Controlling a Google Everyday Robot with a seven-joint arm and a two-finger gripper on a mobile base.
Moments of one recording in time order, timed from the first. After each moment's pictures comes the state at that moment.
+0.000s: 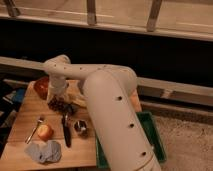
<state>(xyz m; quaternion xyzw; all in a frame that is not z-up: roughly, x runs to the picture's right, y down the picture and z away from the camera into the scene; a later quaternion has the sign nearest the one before) -0.270 0.056 0.865 -0.36 0.14 0.62 0.68</state>
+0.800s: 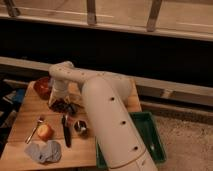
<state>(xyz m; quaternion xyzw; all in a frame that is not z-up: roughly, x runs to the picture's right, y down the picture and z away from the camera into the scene) -0.276 0.092 0.913 -0.41 0.15 0.60 0.67</state>
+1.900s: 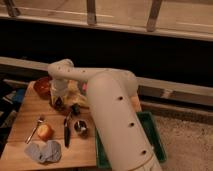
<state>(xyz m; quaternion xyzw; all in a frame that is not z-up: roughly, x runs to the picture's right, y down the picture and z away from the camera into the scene) -0.269 0.062 0.864 -0.38 0.12 0.61 0.68</state>
